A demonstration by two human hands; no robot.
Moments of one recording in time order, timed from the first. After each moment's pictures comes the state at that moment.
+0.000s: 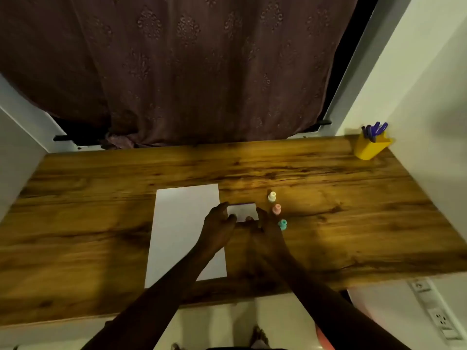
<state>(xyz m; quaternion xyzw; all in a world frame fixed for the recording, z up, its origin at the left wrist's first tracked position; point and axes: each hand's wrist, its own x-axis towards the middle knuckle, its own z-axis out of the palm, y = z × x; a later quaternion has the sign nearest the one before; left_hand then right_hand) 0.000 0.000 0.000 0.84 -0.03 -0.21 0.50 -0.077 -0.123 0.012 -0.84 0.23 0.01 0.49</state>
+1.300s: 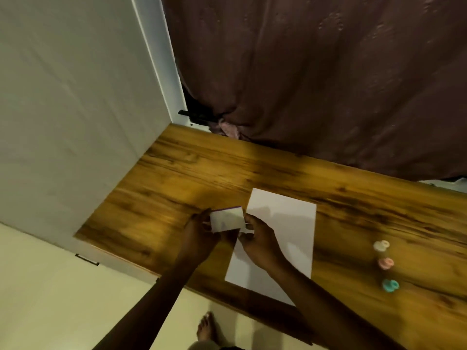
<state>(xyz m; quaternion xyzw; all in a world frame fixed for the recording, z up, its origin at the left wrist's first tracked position) 0.007 0.263 -0.016 0.86 0.12 -0.02 0.50 0.022 0.081 -0.017 -0.86 0.00 0.15 0.49</state>
